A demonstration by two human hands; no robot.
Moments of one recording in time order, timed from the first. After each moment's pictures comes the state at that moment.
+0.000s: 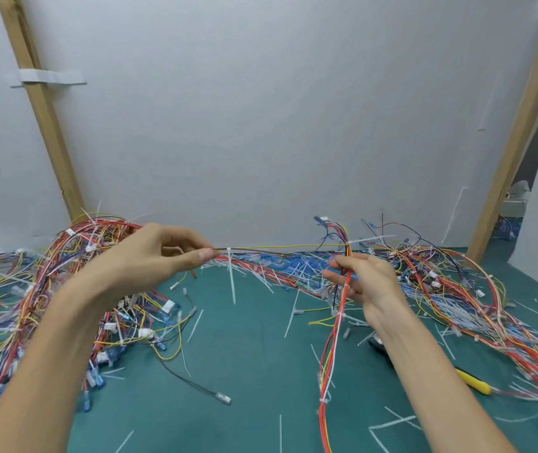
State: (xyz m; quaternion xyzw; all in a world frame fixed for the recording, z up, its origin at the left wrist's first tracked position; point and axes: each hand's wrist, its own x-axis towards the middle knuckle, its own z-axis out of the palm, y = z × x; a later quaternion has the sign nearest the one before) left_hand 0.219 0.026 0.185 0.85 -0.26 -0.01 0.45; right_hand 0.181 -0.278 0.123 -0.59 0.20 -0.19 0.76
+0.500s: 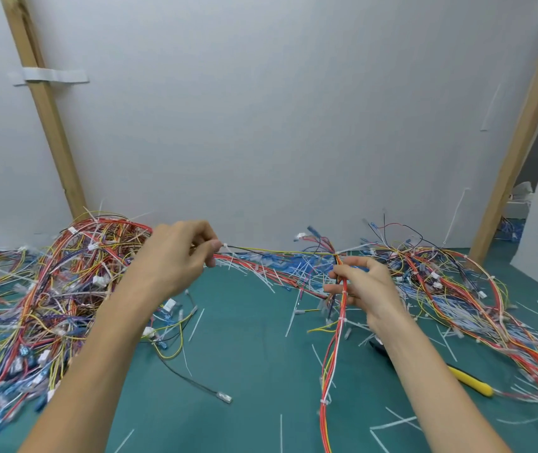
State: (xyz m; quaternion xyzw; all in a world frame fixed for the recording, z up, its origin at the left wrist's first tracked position) left_hand 0.233 -0.003 0.167 0.90 -0.24 0.20 0.30; right_hand 0.186 -0.285 0.108 -0.67 0.23 -0.16 0.69
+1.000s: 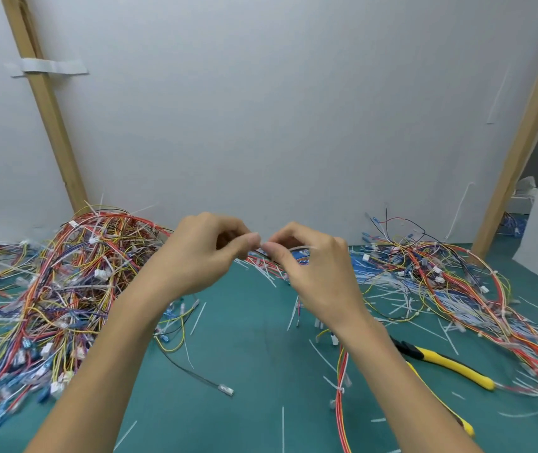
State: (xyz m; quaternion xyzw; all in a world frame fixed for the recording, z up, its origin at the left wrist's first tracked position) left_hand 0.206 -0.026 0.182 0.87 -0.32 0.14 0.33; right_hand 0.164 -0.206 0.142 -0.83 -0.13 -0.36 0.40
